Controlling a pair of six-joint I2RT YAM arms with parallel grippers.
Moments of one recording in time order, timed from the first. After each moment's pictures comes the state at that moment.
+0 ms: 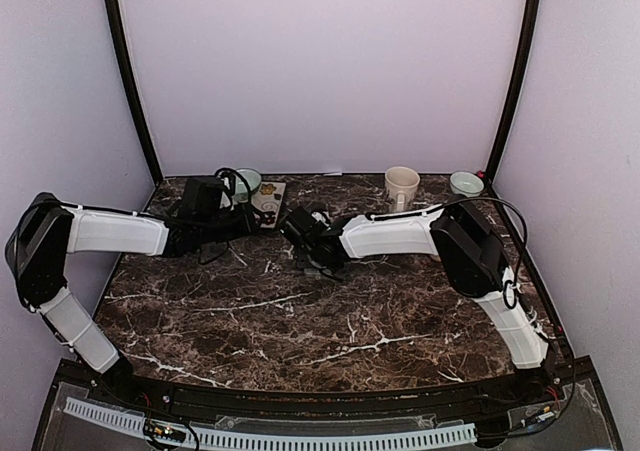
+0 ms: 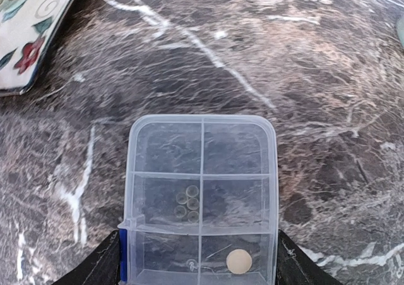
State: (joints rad) left arm -0.54 1.60 0.89 0.20 -0.03 -0.61; right arm 0.98 2.39 1.83 -0.47 0.53 0.80
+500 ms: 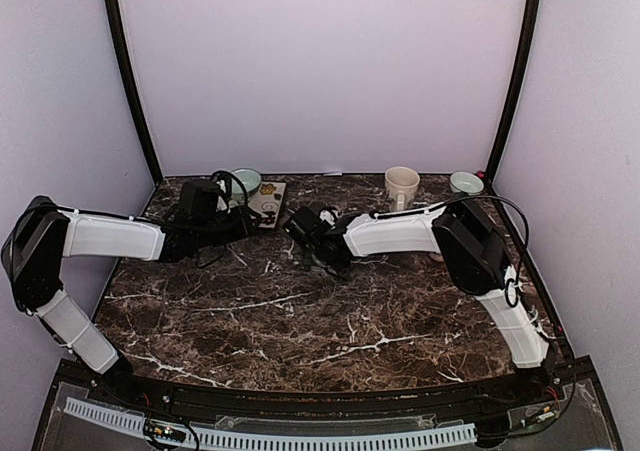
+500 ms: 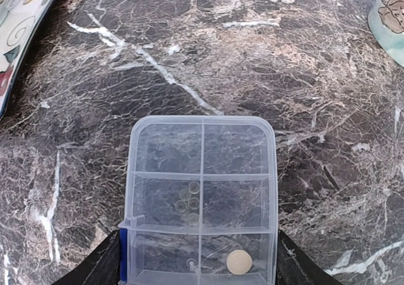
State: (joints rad) left arm -0.54 1.57 0.84 0.23 -0.04 -0.61; right arm 0.96 2.39 1.82 -0.50 0.58 0.87
